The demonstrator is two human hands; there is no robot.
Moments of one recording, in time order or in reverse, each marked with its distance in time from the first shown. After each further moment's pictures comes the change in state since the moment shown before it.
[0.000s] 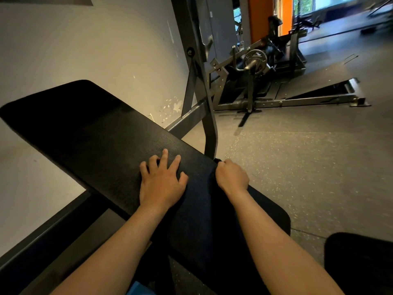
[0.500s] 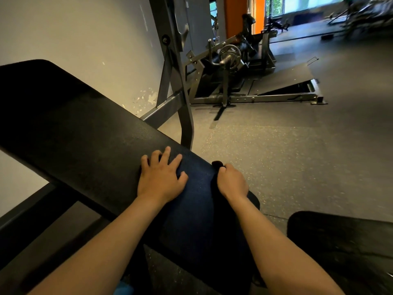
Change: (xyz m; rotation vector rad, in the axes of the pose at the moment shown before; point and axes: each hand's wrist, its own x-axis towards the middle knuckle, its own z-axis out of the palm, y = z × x) left_hand -0.005 0.044 0.015 -0.053 -0.046 0.208; right_hand -0.024 0.079 -0.018 0.029 0.018 0.151
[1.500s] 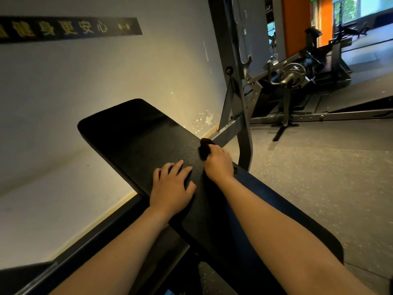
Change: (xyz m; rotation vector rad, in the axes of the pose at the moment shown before) left_hand -0.033 -0.125 -0.045 -0.037 0.133 -0.207; right_hand 0.003 -0.221 0.063 0.148 -0.058 -0.573
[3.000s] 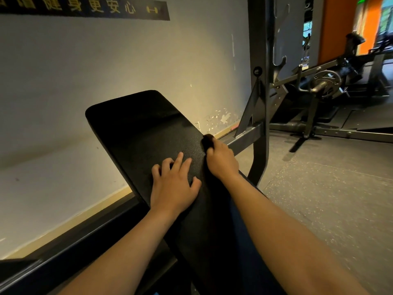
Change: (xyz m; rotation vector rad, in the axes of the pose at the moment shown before) left_hand 0.036 -0.001 0.003 0.054 0.087 -0.199; right_hand 0.064 -0.016 0.016 0.005 -0.156 -0.056
